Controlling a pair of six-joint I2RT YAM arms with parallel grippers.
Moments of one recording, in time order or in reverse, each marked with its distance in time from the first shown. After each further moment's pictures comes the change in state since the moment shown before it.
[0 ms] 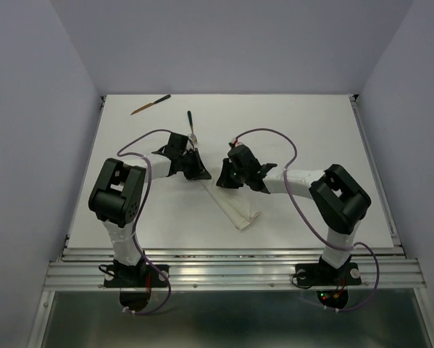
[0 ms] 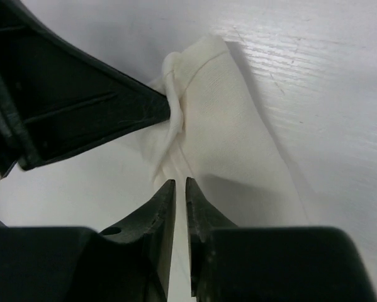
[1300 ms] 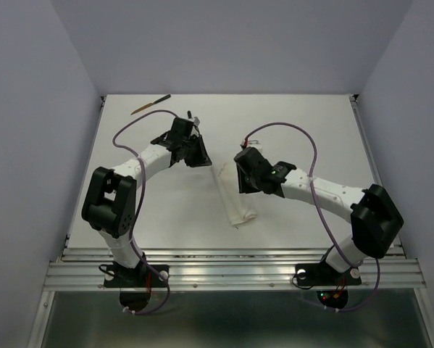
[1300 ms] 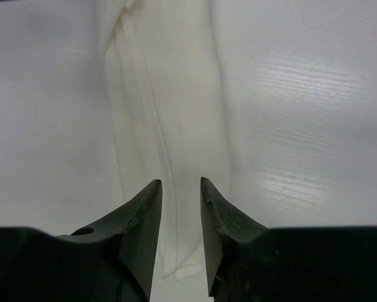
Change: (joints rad) left arm -0.060 -0.105 0.202 -0.237 -0.162 0.074; right arm 0.067 -0.319 0.006 -0.513 0.336 -0.152
